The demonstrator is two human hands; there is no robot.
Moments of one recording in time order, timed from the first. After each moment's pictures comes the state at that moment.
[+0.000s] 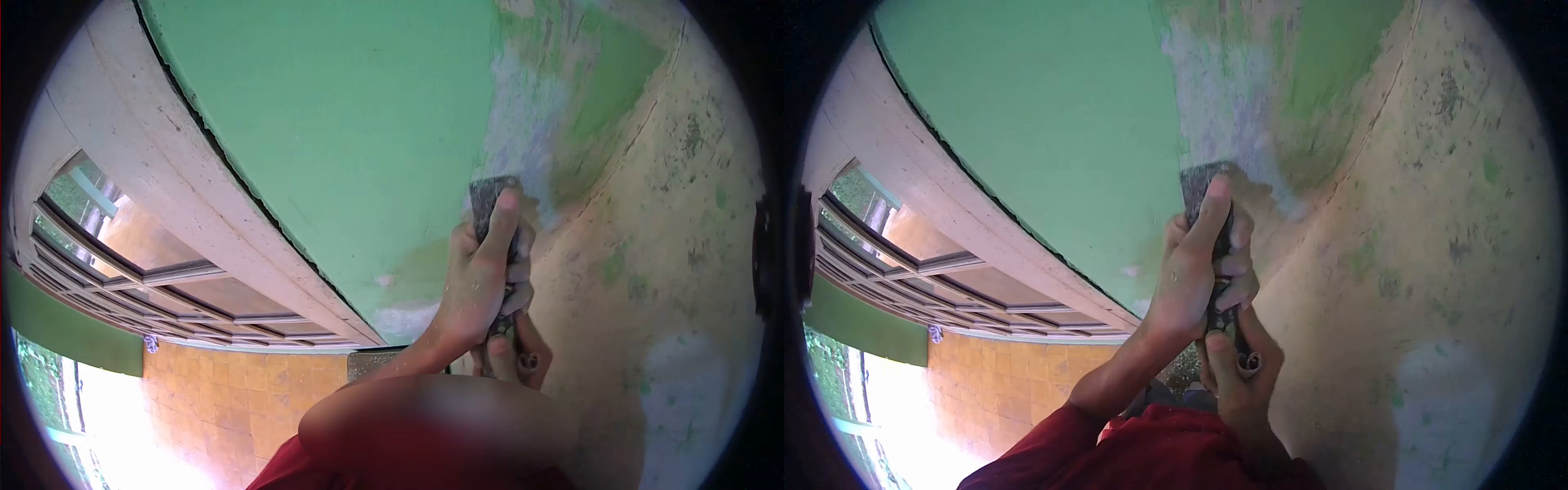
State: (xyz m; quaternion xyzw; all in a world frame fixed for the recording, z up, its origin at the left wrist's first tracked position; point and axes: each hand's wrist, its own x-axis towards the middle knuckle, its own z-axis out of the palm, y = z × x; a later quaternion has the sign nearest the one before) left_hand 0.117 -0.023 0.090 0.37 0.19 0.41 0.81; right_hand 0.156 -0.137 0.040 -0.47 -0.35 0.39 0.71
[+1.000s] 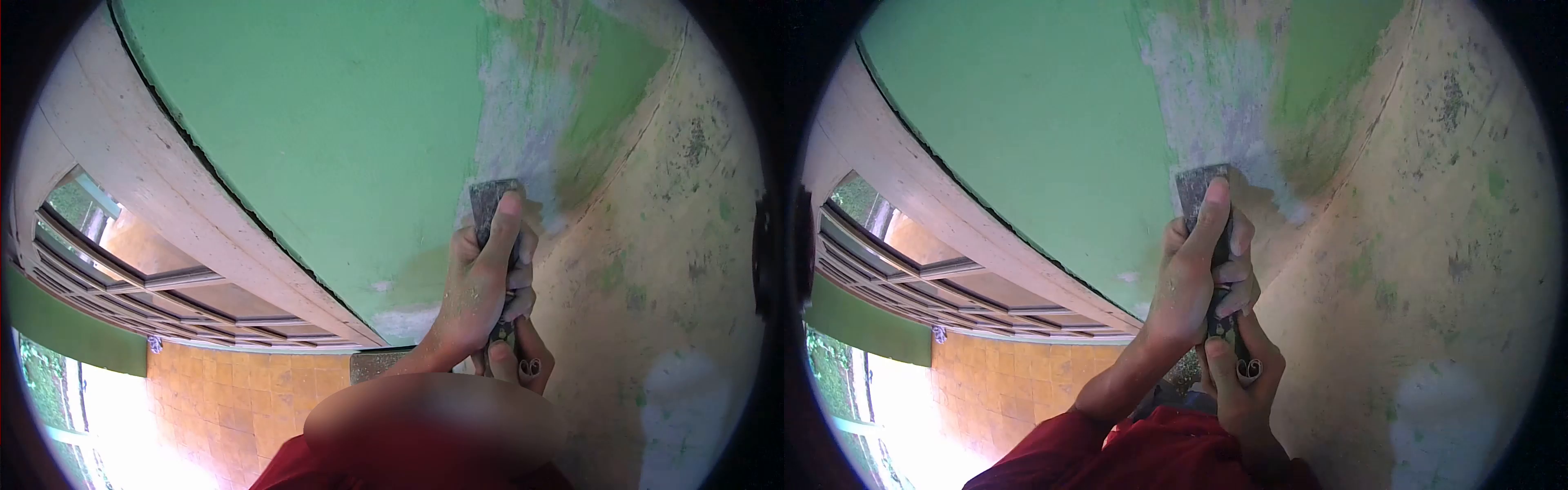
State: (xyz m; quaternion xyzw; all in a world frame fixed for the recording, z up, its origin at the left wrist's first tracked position) left_hand 0.124 -0.022 0.099 0.38 0.20 0.41 0.80; right_hand 0.162 -0.136 0.045 -0.49 -0.32 0.40 0.71
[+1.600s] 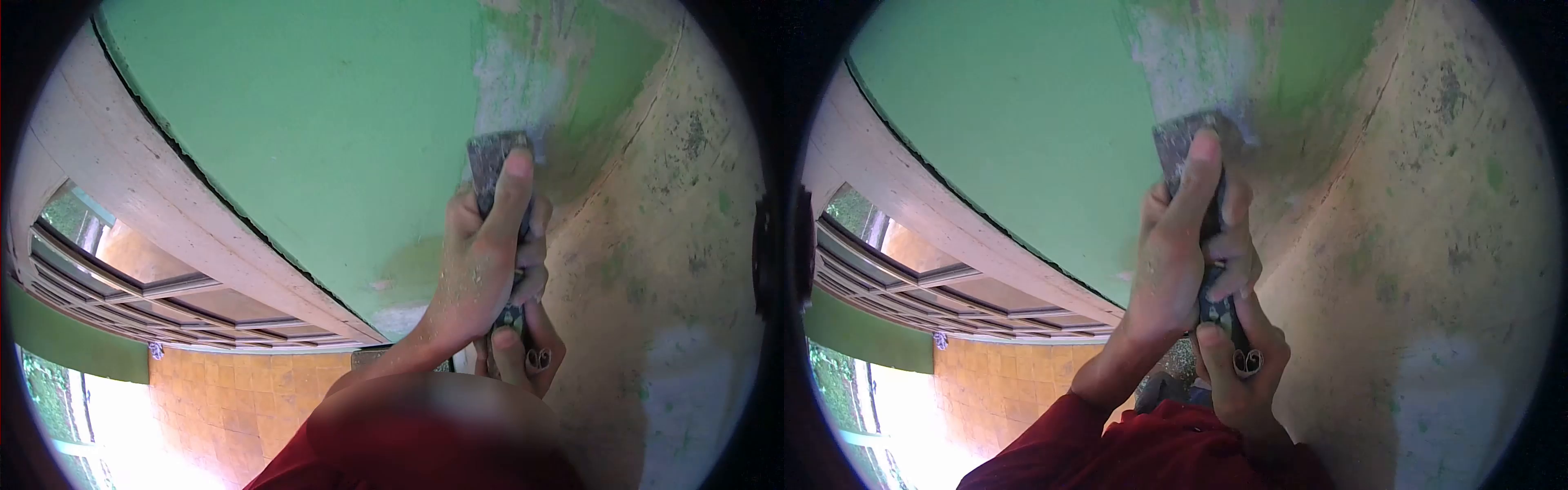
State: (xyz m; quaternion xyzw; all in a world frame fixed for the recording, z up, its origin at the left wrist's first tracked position) left_hand 0.120 -0.024 0.116 0.38 0.21 0.41 0.80; right_hand 0.162 -0.136 0.047 -0.49 -0.37 0.36 0.70
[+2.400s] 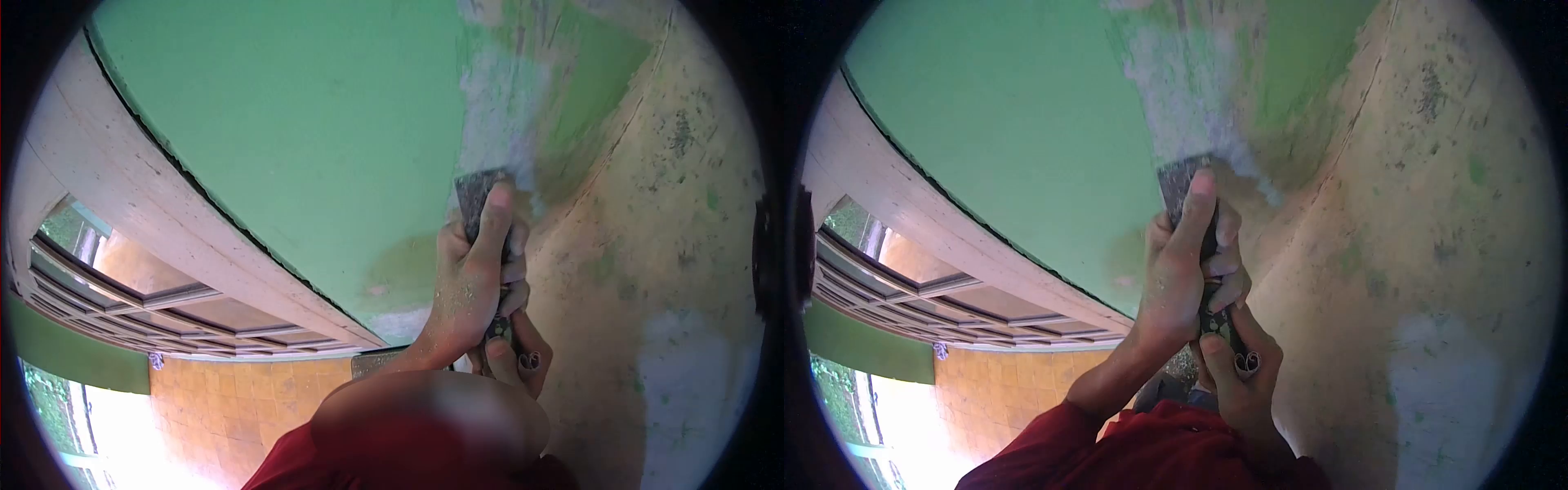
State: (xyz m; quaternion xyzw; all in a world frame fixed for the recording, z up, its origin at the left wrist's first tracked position) left_hand 0.121 -0.023 0.101 0.37 0.21 0.40 0.81; right_hand 0.161 -0.137 0.047 -0.48 -0.34 0.40 0.70
